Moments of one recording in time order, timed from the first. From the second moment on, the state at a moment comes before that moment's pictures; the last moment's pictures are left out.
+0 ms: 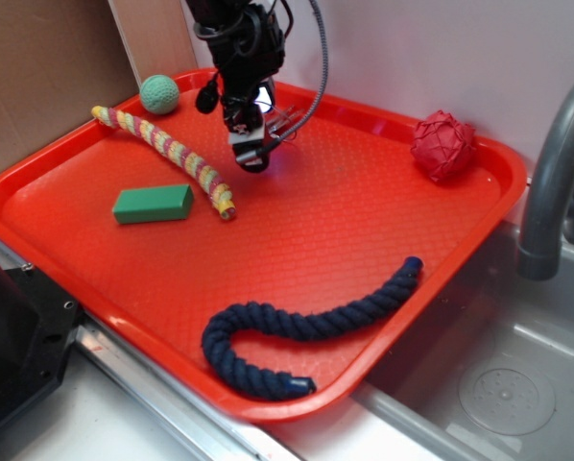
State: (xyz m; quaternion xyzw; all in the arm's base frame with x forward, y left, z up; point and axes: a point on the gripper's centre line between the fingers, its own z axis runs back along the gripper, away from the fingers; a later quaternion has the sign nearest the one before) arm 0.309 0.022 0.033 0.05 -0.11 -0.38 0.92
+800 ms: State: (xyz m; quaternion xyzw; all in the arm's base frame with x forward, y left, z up) arm 0.309 0.019 0.031 0.03 -0.11 -0.37 0.92
